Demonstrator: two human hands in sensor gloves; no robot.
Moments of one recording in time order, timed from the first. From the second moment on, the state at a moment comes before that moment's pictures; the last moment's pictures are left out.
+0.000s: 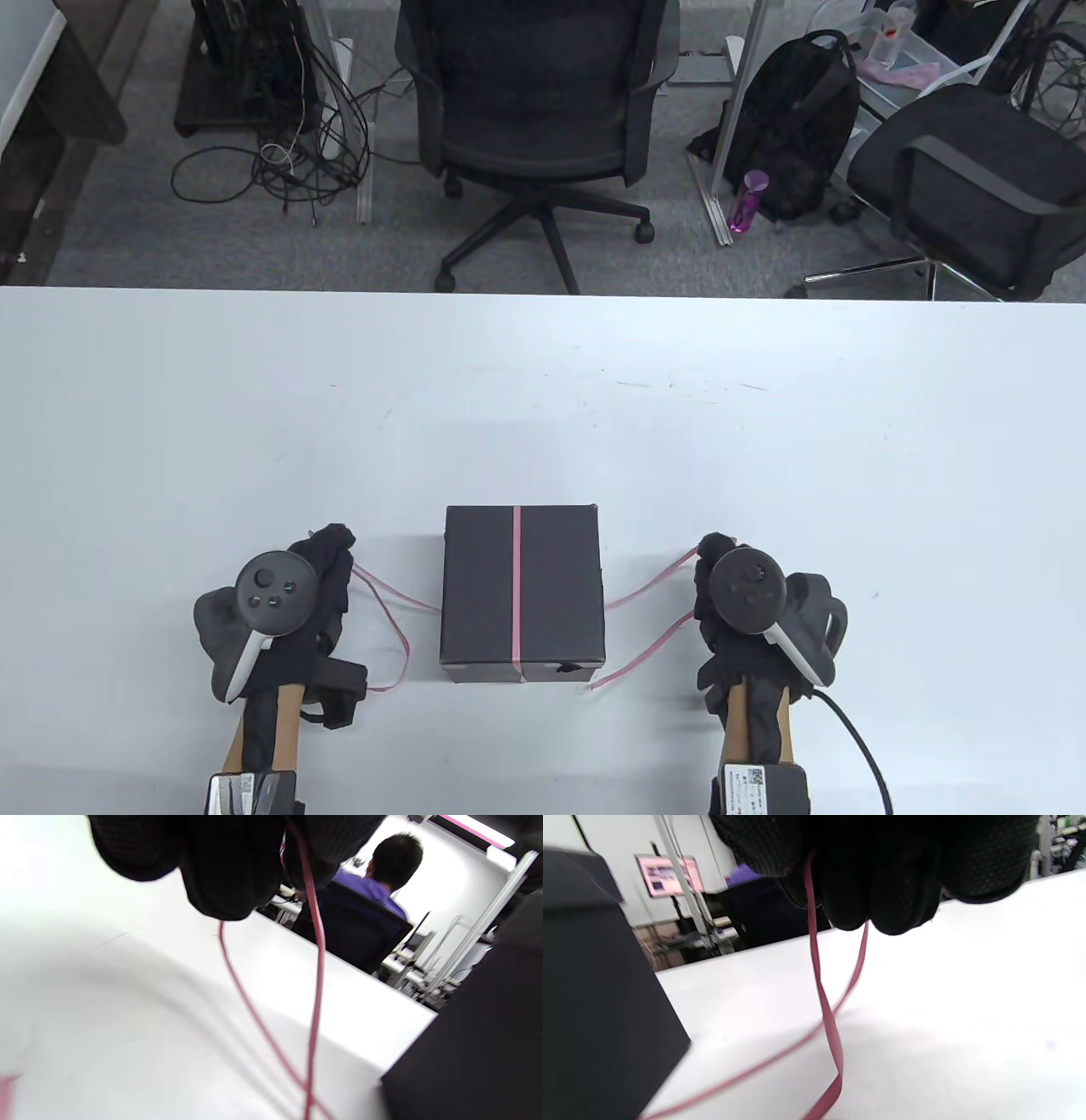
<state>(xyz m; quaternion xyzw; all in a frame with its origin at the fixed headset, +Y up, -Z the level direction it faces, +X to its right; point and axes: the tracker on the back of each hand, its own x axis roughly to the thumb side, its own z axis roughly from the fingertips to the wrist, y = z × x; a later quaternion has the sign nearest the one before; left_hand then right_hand) -0.255 -0.736 -0.163 -0.02 0.13 0.24 0.96 0.198 -0.708 -0.196 -0.01 0.06 0.99 0.14</state>
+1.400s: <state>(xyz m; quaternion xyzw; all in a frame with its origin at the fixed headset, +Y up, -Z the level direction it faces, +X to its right) -0.250 -0.705 -0.154 -0.03 0.14 0.20 0.97 0.172 -0.772 -0.203 -0.03 0.27 0.95 -0.13</state>
